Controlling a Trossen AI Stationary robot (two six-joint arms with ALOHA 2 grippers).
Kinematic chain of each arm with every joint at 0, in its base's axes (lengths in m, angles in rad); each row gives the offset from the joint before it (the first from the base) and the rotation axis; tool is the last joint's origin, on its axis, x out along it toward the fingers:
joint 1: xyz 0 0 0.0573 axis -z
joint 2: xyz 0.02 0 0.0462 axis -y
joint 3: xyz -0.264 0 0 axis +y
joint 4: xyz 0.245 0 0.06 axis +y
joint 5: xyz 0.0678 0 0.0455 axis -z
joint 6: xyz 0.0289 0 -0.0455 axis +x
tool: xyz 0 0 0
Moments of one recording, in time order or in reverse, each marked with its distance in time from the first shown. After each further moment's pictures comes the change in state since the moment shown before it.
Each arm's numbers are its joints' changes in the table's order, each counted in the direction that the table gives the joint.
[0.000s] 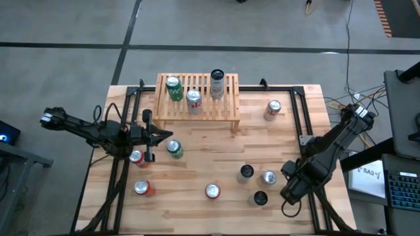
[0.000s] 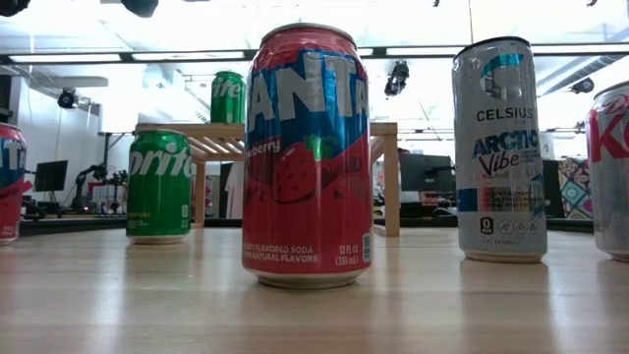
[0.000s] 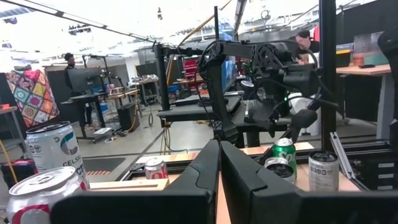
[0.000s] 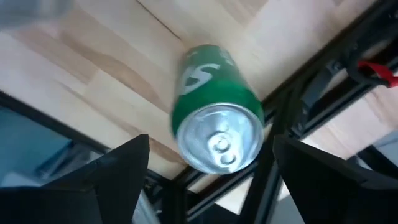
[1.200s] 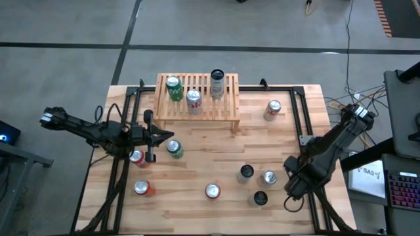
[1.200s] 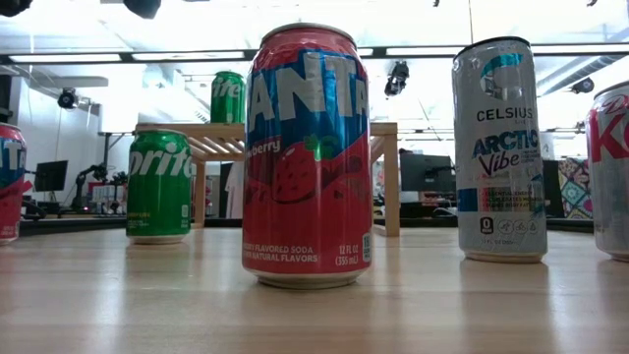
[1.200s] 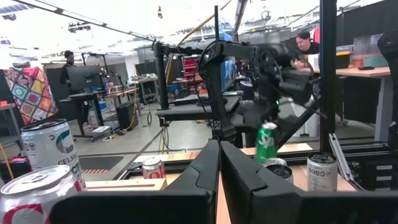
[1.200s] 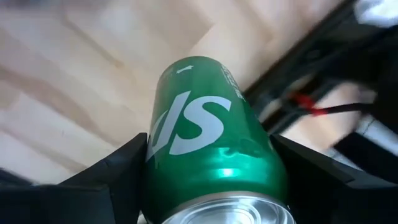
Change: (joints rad) left arm 0.000 -0.024 0.000 -0.023 0.000 -0.015; right arm -0.008 0.003 0.012 0.179 0.124 -0.077
